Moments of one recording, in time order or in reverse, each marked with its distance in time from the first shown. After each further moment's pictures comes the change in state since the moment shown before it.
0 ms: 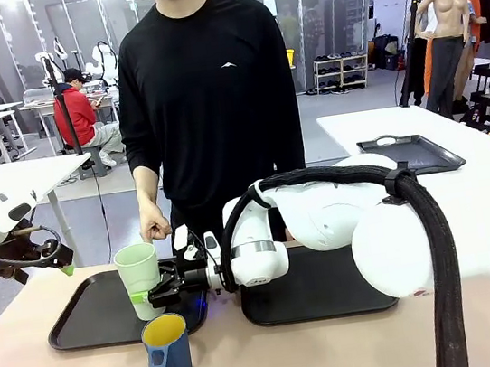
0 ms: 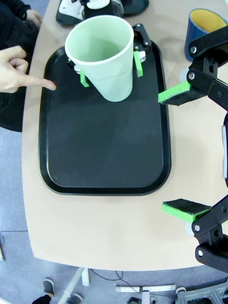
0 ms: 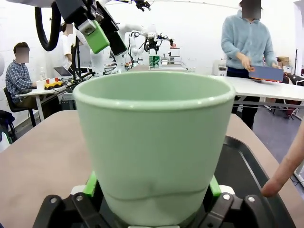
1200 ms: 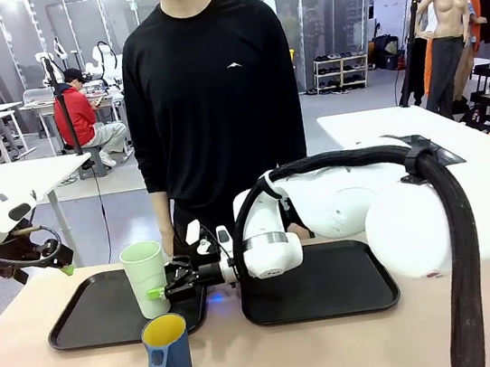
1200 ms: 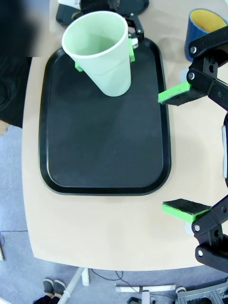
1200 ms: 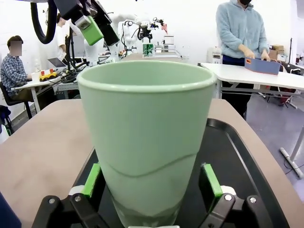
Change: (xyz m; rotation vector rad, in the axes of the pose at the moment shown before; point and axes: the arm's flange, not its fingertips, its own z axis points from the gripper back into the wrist) left arm 0.000 0.000 0.000 0.000 0.000 0.000; right arm 0.007 -0.003 0.036 -0.039 0.068 -0.011
